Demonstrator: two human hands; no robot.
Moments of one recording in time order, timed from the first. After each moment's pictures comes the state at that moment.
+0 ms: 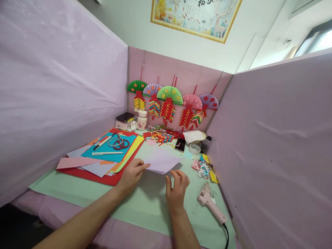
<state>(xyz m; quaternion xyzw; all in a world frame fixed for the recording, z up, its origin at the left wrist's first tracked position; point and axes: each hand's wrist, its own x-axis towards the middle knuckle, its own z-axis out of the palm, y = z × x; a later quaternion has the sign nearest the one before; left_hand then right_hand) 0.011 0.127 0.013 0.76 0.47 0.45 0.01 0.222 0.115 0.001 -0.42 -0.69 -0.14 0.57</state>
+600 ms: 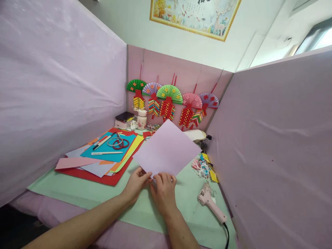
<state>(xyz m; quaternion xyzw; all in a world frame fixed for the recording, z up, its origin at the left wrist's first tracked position) 0.059 0.109 0.006 0.31 0.44 0.62 0.57 0.193 0.106 -0.008 -0.43 -0.80 -0.06 0.41</state>
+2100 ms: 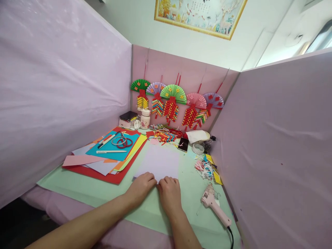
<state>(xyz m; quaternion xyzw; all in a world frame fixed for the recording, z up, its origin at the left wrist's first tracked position) 0.038 0.106 -0.011 0.85 0.50 0.16 -0.03 0.207 0.112 -0.013 -0.49 -0.84 -0.02 0.24</state>
